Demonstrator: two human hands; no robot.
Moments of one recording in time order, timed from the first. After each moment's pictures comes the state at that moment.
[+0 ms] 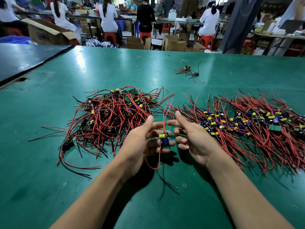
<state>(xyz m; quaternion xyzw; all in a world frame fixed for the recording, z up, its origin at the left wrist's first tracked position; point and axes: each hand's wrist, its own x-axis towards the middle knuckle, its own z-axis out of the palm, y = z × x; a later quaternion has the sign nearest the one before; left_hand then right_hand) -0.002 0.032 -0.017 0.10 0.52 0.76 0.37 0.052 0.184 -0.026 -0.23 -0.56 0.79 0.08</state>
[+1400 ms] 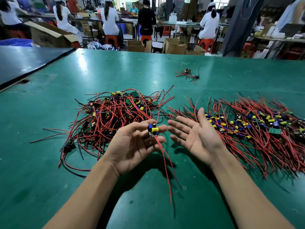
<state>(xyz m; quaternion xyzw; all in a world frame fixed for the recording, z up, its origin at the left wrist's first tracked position) -0.020 0.009 -0.008 0.09 0.38 0.80 0.46 0.057 0.199 -0.018 -0.18 -0.44 0.88 0.06</state>
